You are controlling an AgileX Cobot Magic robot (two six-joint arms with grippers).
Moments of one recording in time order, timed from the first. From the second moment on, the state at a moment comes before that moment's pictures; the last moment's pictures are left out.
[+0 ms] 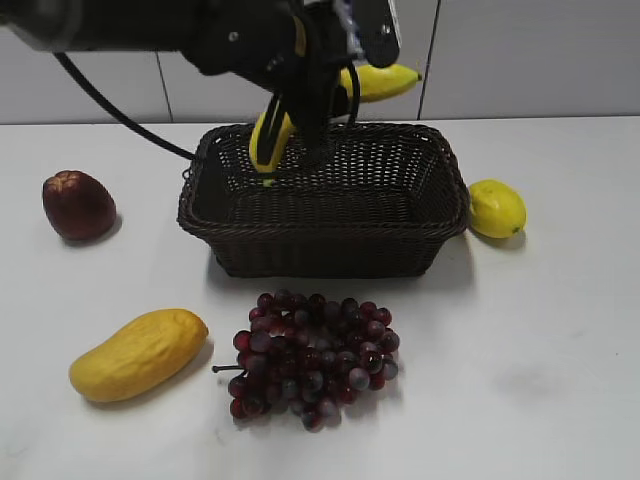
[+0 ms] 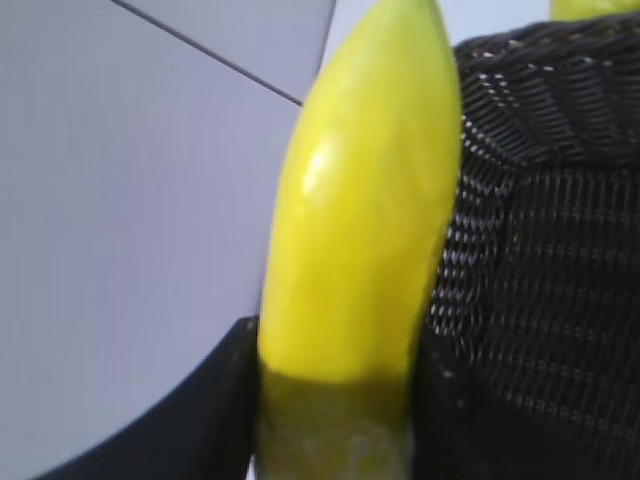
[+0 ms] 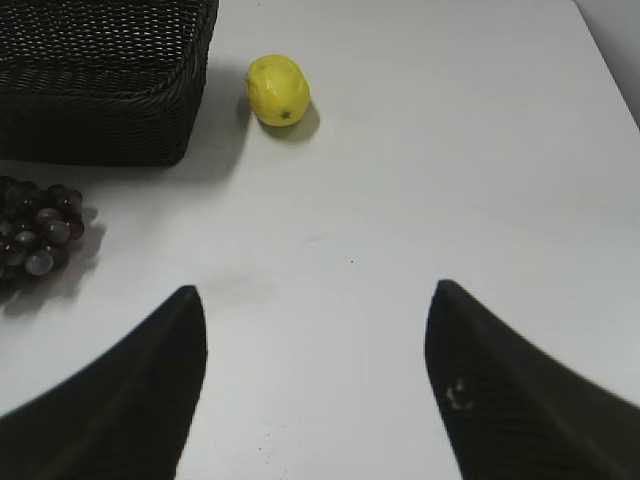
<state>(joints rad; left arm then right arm) -0.72 1.98 -1.58 0.28 0.38 0.58 0.10 -0.01 -0.50 0.10 1.03 0.03</state>
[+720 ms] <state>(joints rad) -0.73 2.01 -1.58 0.29 0.45 0.58 0.10 -0.01 -0.50 0.10 1.03 0.03</state>
